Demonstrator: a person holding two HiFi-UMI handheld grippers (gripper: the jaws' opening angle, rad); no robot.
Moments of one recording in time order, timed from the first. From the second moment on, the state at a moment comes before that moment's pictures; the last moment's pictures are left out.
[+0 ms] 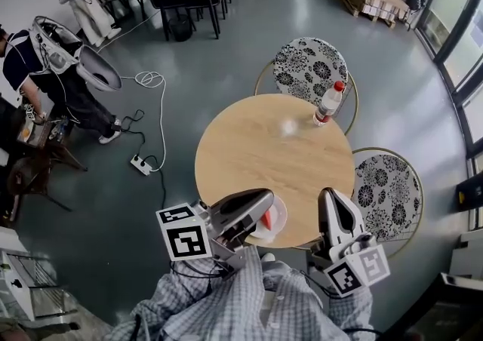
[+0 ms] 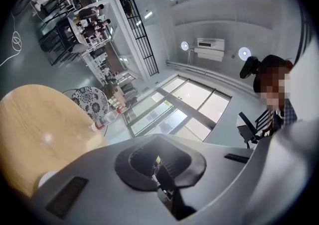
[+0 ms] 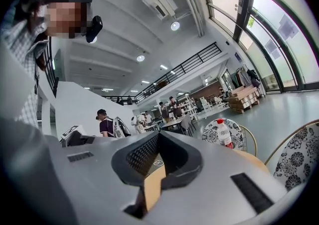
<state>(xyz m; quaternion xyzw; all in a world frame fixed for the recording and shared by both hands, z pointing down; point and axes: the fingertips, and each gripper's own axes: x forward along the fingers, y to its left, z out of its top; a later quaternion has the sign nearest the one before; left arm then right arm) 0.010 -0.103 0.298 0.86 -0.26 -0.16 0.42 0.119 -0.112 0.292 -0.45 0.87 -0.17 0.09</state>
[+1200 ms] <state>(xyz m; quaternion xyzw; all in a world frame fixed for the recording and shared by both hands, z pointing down) 0.010 -0.093 0.310 0.85 -0.25 -0.16 0.44 0.096 -0.110 0.310 -0.43 0.88 -0.20 0.07</state>
